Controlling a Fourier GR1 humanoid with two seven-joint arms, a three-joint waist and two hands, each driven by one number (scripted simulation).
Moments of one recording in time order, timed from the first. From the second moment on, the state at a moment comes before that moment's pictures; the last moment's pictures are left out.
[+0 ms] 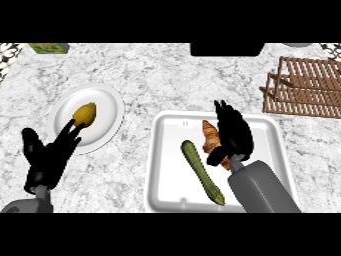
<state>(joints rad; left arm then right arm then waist) -0.04 0.19 0.05 -1.36 0.15 0.01 0.28 -0.37 -0.04 0.32 -1.21 0.98 -0.02 0.58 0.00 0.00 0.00</state>
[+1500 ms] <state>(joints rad) -0.02 0.19 0.10 -1.37 0.14 0.00 0.28 -0.10 -0.37 0.16 -1.56 0.60 0.18 0.10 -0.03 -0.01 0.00</state>
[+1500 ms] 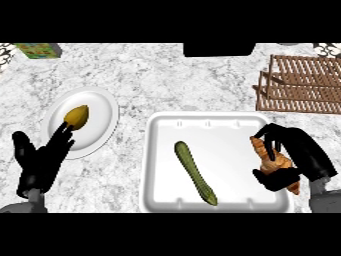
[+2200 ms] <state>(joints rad) -0.03 0.19 0.09 -1.37 0.14 -0.01 0.29 -0.12 -0.60 -0.37 -2.11 0.17 0.38 0.46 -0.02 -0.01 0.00</state>
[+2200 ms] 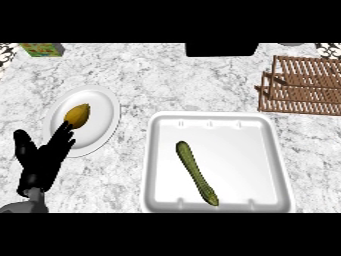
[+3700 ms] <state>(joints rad) -0.07 0.17 0.09 -1.33 0.11 -0.03 0.30 -0.81 -0.98 -0.31 -1.07 0.23 0.42 0.17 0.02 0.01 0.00</state>
